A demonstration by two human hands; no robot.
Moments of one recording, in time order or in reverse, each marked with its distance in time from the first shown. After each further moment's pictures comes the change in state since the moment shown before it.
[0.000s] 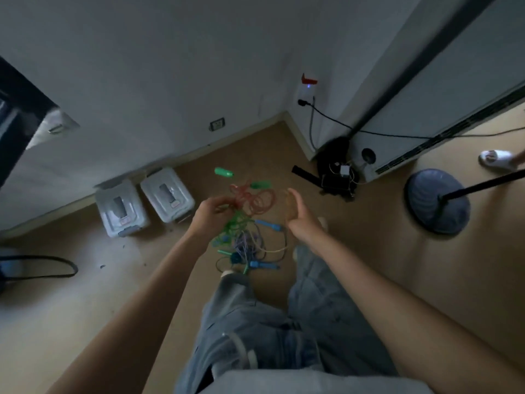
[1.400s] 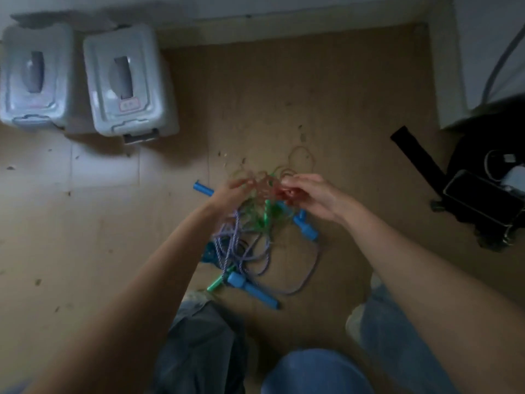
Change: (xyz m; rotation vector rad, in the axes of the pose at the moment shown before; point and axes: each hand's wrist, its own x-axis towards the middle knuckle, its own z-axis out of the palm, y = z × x) left_hand 0.353 -0.342 0.243 -0.192 0.103 -0.481; right_hand 0.493 0.273 0.114 0.394 -0.657 0.164
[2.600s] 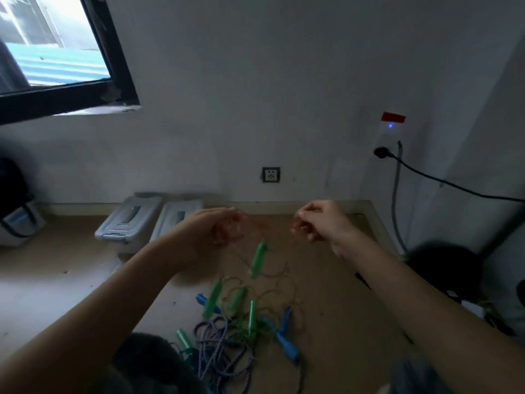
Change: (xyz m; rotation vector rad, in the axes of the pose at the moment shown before) left_hand -0.221 0.044 -0.010 -0.475 0.038 0.624; right_hand -0.228 -0.072 0.030 -0.590 0.236 -0.778
